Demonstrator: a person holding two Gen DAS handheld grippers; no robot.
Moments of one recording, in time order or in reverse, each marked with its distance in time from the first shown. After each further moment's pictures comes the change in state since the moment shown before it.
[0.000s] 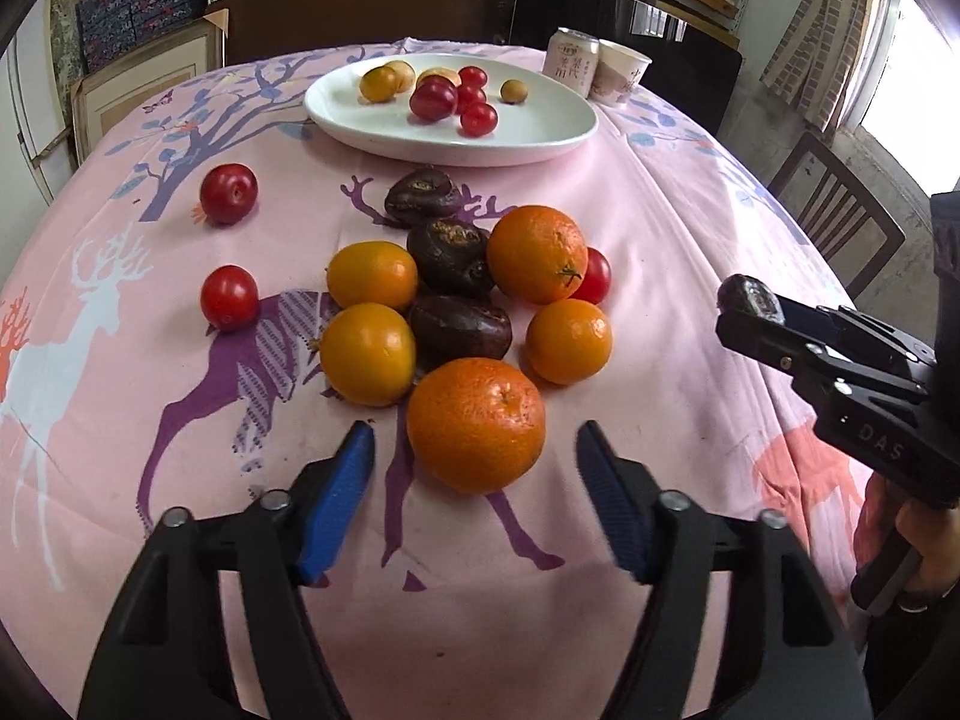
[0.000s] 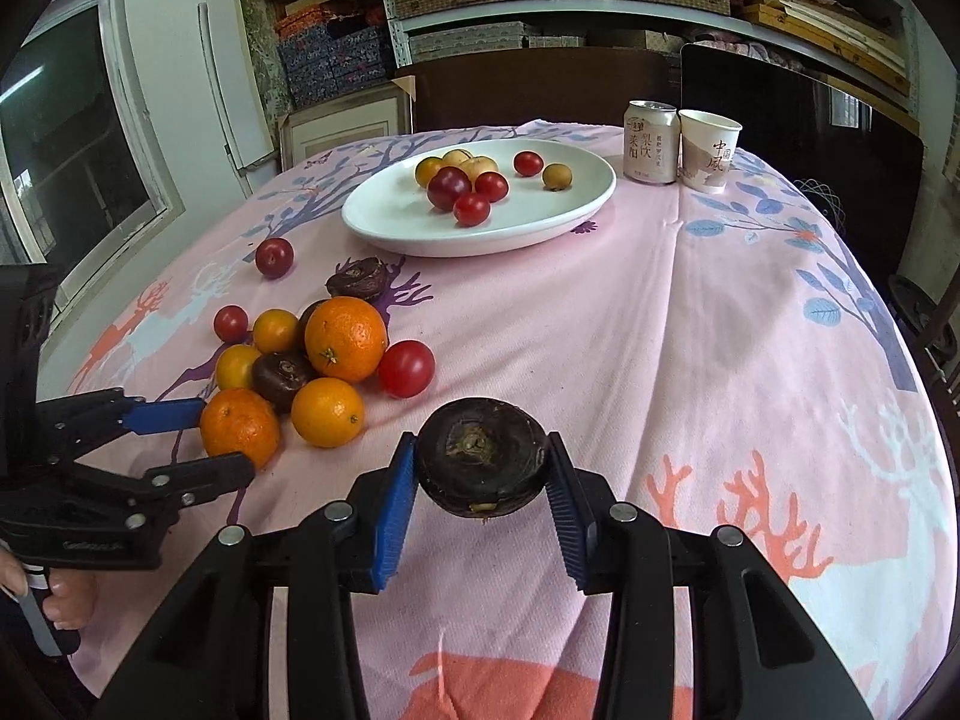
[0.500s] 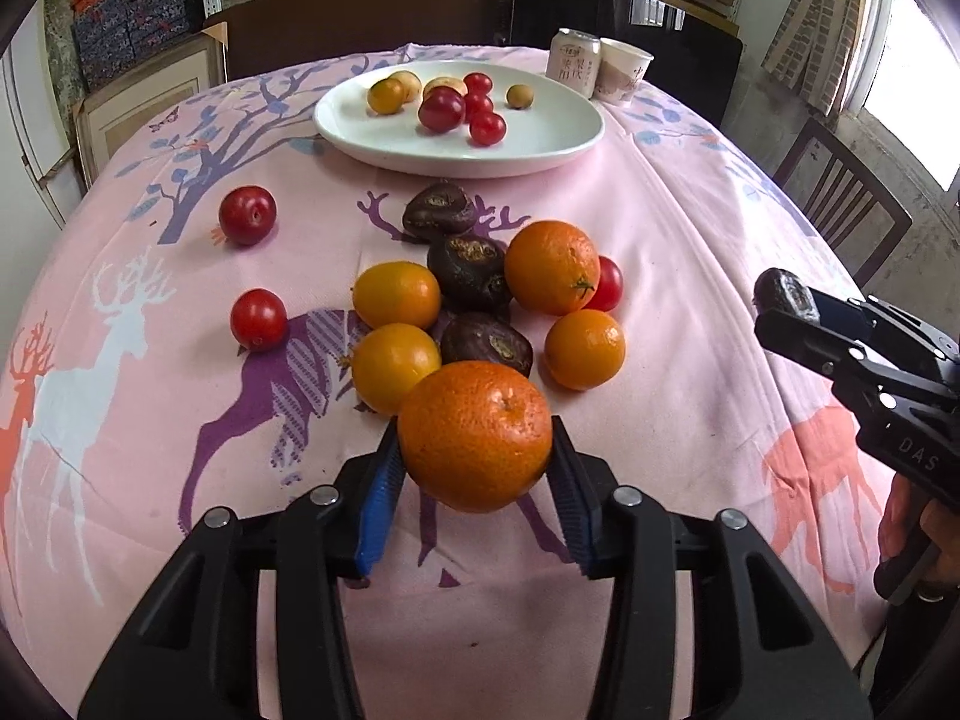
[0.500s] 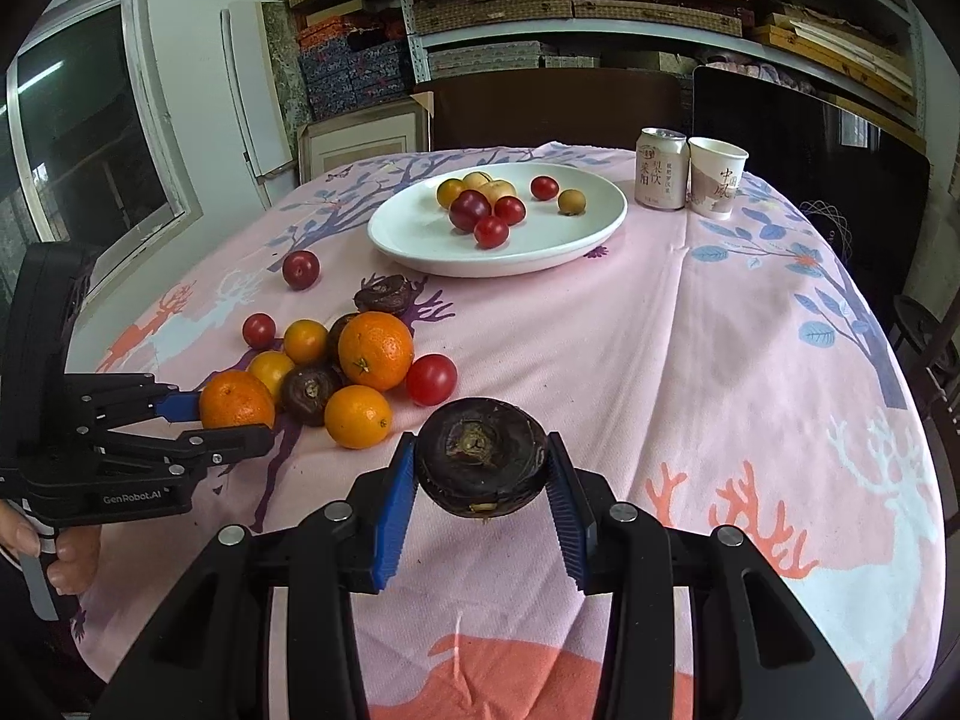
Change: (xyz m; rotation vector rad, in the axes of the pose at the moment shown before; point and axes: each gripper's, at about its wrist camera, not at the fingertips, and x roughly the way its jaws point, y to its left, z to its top) left arm -0.021 0.005 0.010 0.047 -0.020 0.048; right arm -0.021 0.008 0.002 -0.038 -0.045 0.021
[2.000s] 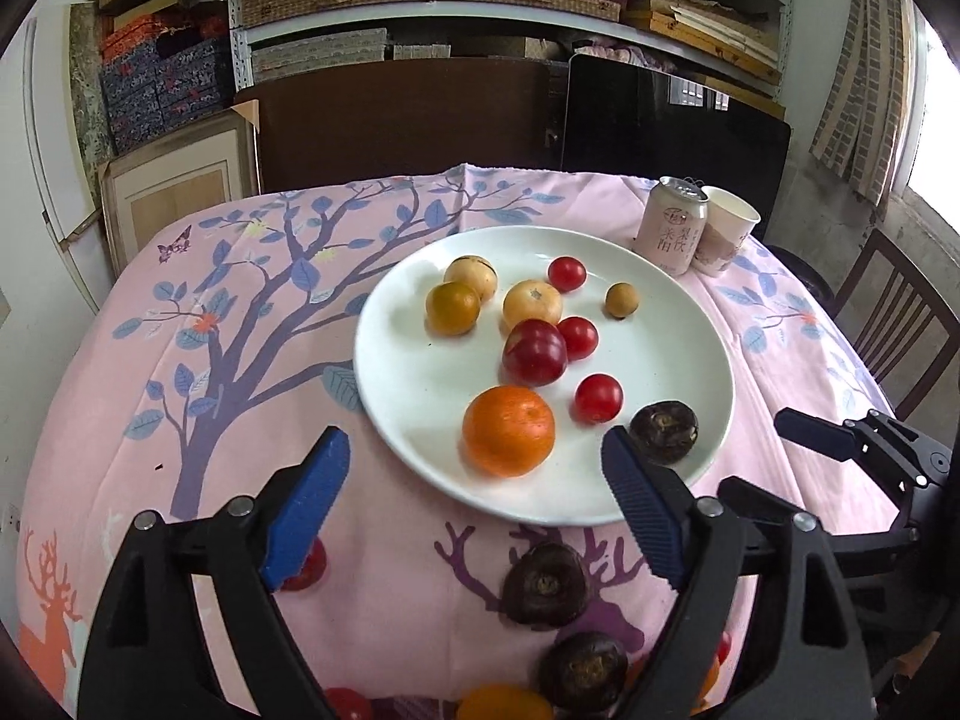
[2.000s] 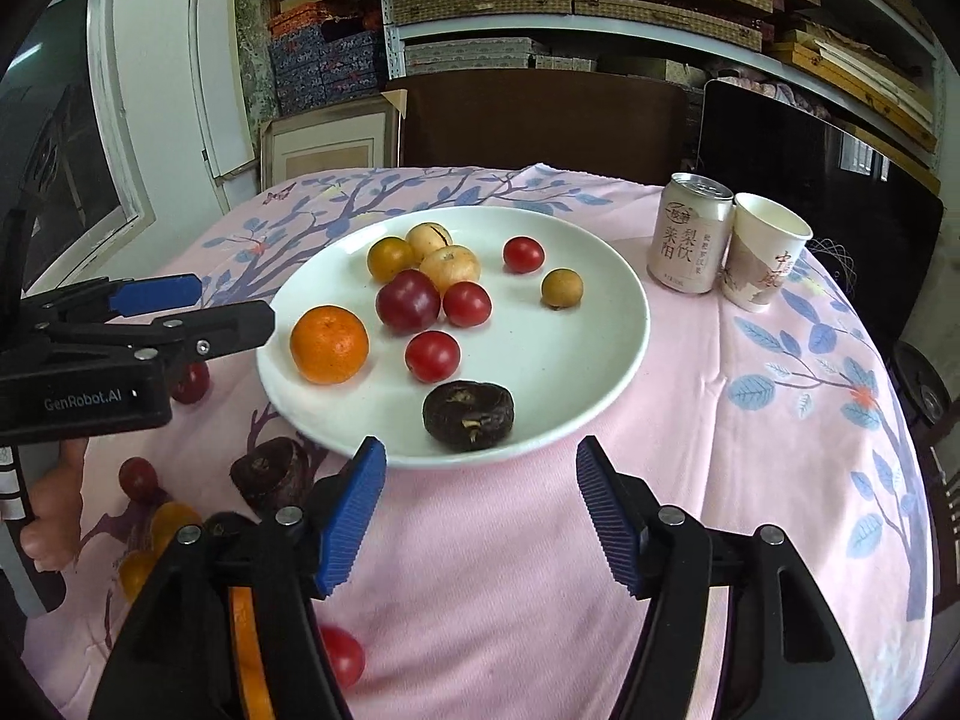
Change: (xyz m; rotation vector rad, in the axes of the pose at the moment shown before) left arm 0.049 0.047 0.157 -0.048 -0.194 0.090; right arm 0.105 -0.018 0.105 -0.028 0.011 -0.077
